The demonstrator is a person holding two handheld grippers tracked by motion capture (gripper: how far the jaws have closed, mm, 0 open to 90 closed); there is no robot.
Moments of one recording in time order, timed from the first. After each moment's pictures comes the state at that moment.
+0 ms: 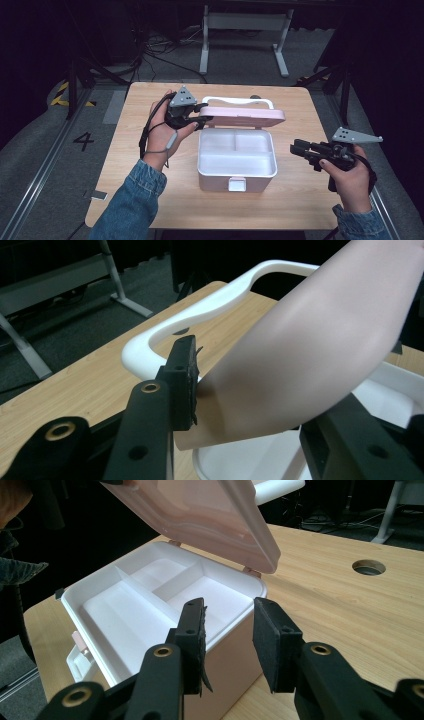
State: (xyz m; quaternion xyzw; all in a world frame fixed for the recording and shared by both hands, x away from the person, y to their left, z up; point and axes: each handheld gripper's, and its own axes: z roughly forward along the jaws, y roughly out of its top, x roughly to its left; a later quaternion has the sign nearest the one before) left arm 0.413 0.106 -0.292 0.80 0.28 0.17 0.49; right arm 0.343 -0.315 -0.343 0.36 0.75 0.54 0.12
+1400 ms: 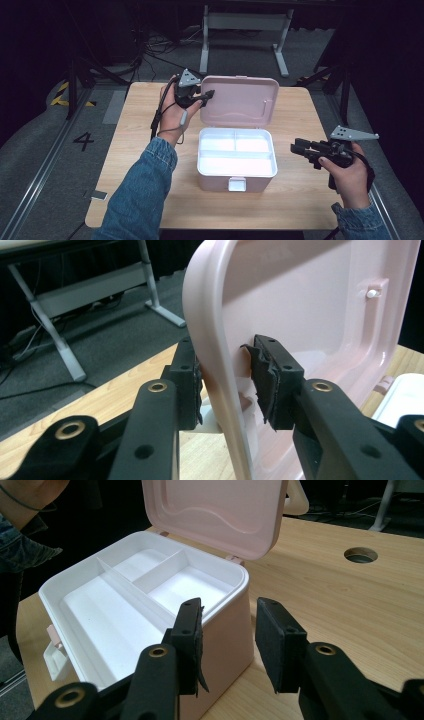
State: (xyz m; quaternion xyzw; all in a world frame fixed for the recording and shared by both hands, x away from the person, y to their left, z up) left arm 0.488 0.098 -0.312 0.78 0.32 0.22 0.49; right arm 0.355 -0.322 -0.354 0.37 0.76 0.52 0.12
